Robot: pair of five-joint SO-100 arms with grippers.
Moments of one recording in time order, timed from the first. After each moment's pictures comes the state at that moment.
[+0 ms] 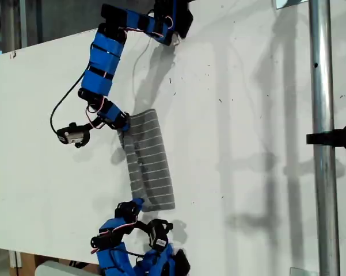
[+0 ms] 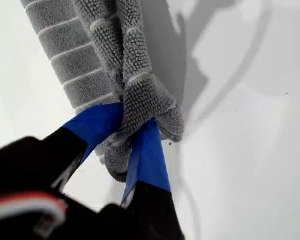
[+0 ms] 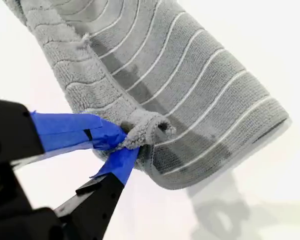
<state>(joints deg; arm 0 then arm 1) -23.6 117.3 115.1 75.6 -63.3 25.1 73.8 73.9 69.3 18.2</state>
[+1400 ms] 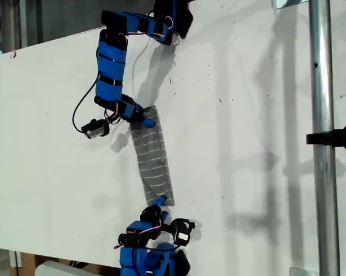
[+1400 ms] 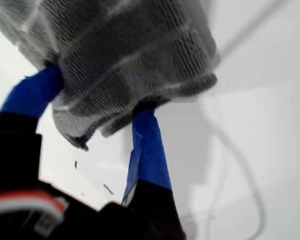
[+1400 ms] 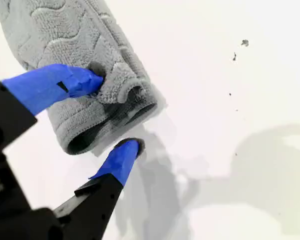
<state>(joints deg) -12.7 126.6 142.7 67.1 -88.2 26.5 70.1 85.3 75.7 29.4</state>
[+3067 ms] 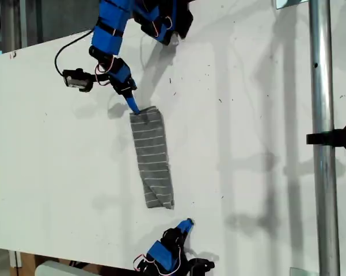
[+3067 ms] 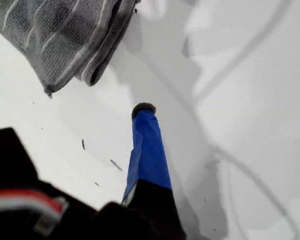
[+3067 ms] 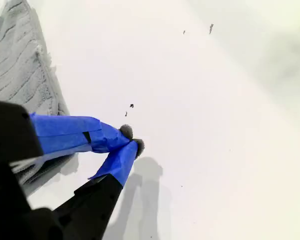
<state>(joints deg) 20.1 198.7 178.0 75.3 -109.1 33.8 113.2 127.7 59.2 42.7</state>
